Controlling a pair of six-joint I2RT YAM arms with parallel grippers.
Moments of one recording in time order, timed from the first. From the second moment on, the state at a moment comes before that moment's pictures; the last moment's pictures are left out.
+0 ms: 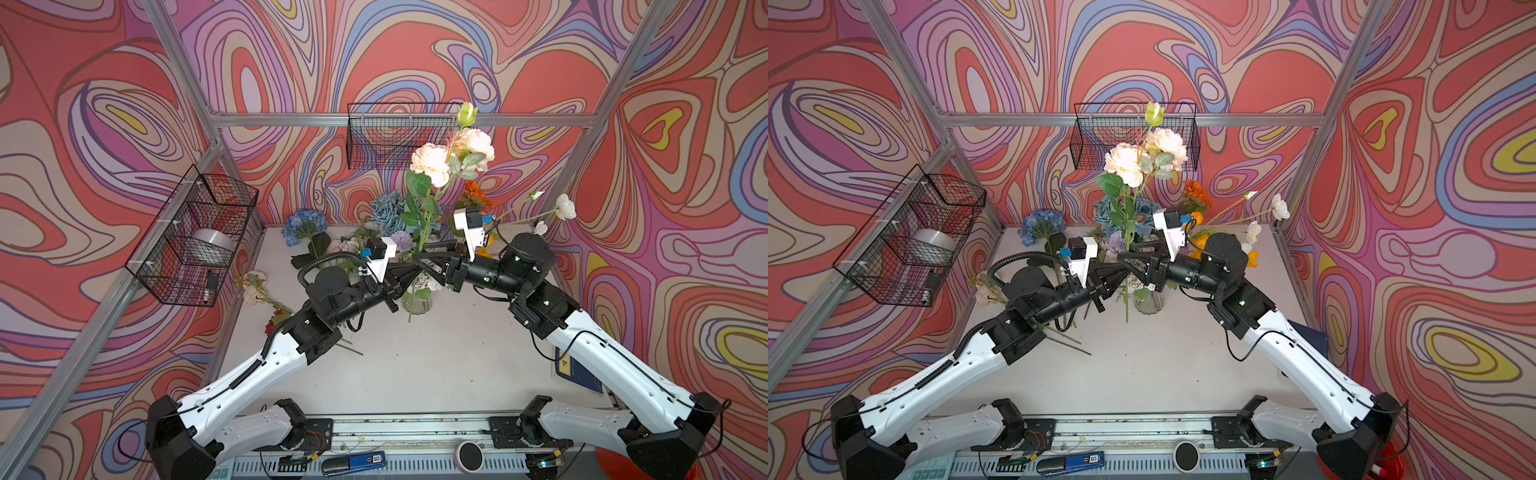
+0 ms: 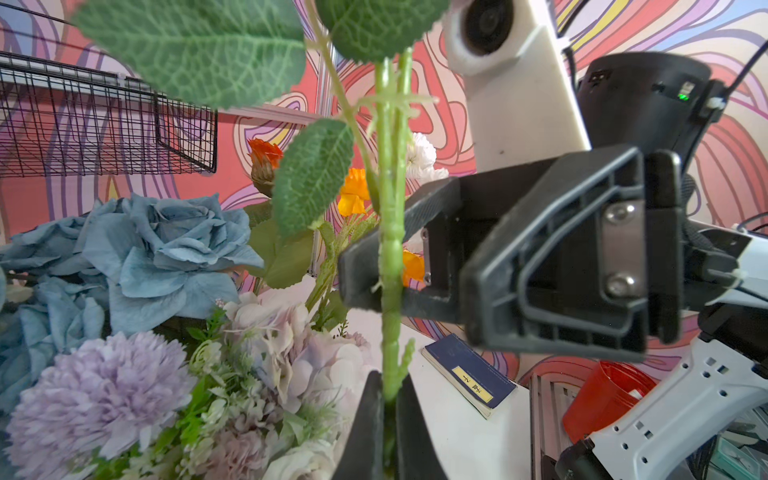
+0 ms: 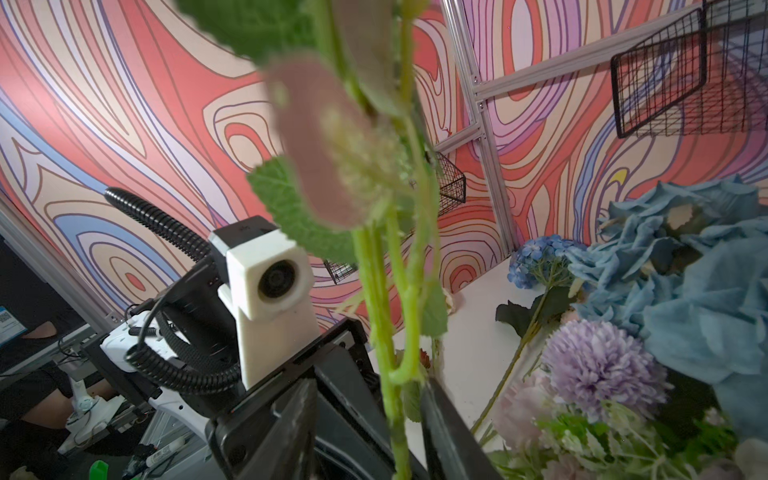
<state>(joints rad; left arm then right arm) -0.77 1.09 0.96 0.25 0.31 -0.23 0.63 1.16 1.21 0.02 -0.58 0.44</state>
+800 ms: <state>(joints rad) -0.81 0.90 0.61 0.34 -0.04 -0.34 0.64 0.93 1.03 -0.19 -0.30 0.36</state>
